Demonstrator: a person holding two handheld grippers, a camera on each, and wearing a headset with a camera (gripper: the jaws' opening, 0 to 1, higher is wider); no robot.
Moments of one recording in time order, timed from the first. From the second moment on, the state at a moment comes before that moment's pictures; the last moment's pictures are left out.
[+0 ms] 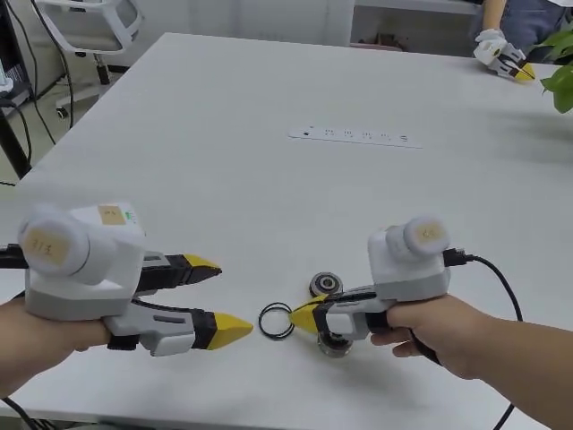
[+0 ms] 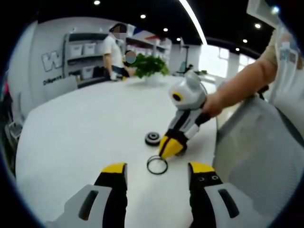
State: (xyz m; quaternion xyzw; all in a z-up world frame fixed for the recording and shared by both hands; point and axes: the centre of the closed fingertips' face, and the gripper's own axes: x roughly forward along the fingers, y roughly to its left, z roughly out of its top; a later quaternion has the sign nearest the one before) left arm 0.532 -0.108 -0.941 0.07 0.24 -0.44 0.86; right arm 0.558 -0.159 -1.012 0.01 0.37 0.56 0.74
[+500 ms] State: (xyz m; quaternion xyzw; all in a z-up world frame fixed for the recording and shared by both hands) left arm 0.533 -0.106 -0.940 0.07 0.25 -0.44 0.86; right arm 0.560 -0.166 -1.006 -0.01 0.36 0.56 0.74
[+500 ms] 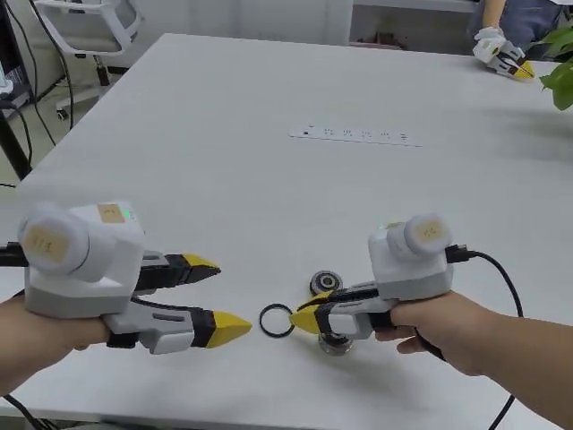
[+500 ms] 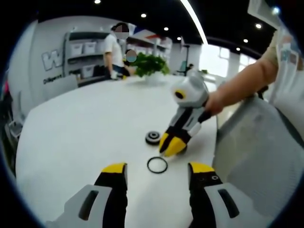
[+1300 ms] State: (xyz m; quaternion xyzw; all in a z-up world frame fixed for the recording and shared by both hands) left arm 0.556 -0.118 -0.932 0.07 0.25 -0.44 0.86; right arm 0.583 -0.197 -0.970 0.01 0.31 0.55 0.77
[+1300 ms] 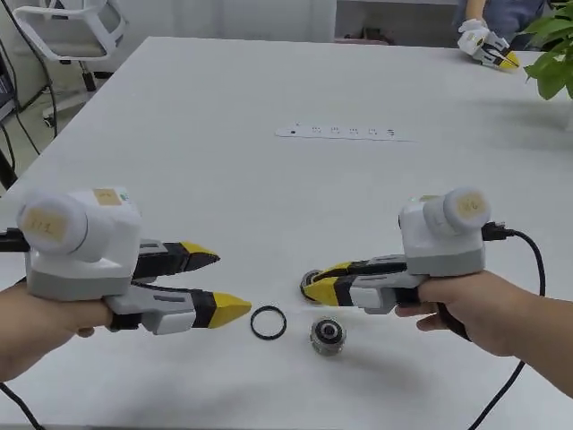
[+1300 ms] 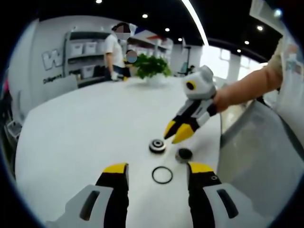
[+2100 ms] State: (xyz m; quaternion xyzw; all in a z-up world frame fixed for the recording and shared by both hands) left arm 0.584 -0.140 -0.939 0.06 0.26 -0.45 0.85; right arm 0.605 -0.227 -0.981 -0.04 0.28 0.53 0.80
